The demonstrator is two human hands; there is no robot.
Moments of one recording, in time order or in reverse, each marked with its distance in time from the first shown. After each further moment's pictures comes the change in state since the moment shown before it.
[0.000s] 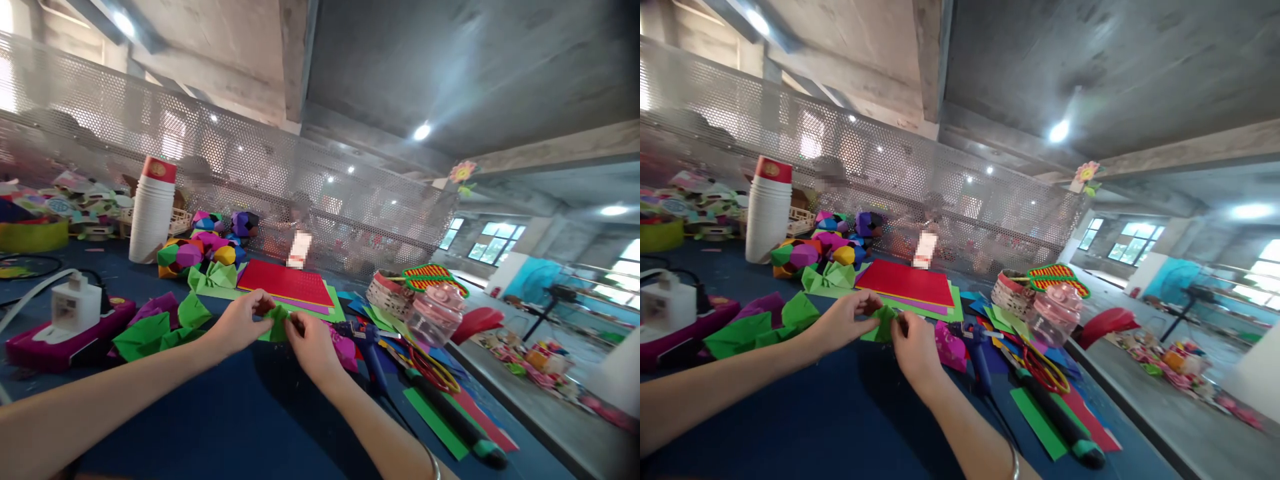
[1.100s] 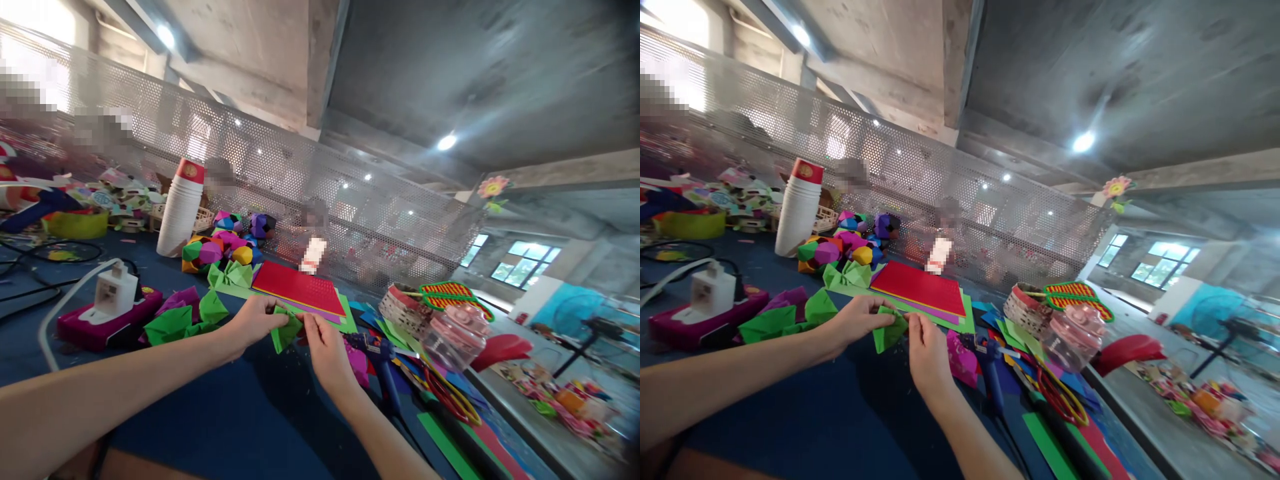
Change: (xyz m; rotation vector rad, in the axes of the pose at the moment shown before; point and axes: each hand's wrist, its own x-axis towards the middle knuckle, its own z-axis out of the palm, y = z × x) left_hand -0.002 0.019 -0.002 -0.255 0.039 -0.311; right_hand -0.002 -0.014 -0.004 0.140 0.005 0.016
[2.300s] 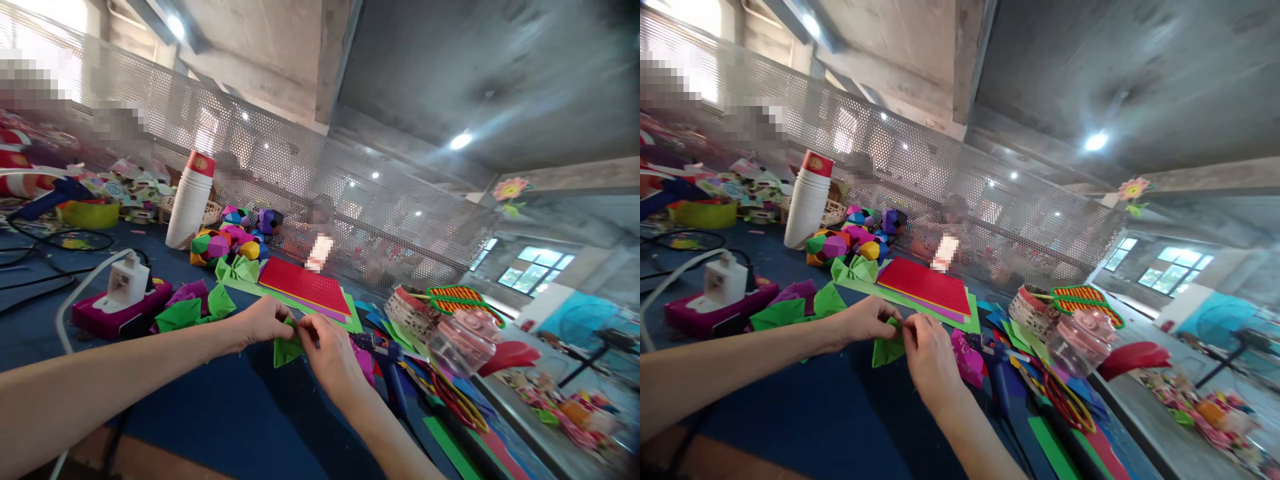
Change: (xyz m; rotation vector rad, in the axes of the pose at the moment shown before) left_hand 0.002 -0.007 -0.010 0.134 -0.263 -0.078; right_hand -0.004 -0.009 -0.002 -0.409 -0.062 -0.309
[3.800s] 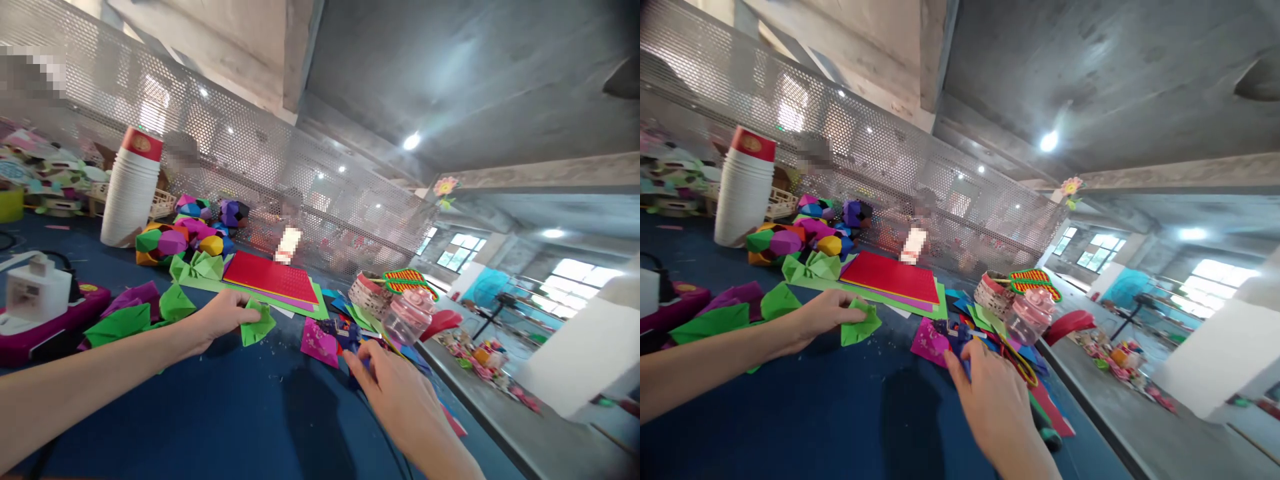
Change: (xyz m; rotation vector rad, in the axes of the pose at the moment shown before) left_hand -0.006 0.015 0.001 -0.144 0.076 -0.088; right_hand -0.078 0.014 -0.105 -0.564 -0.095 0.450
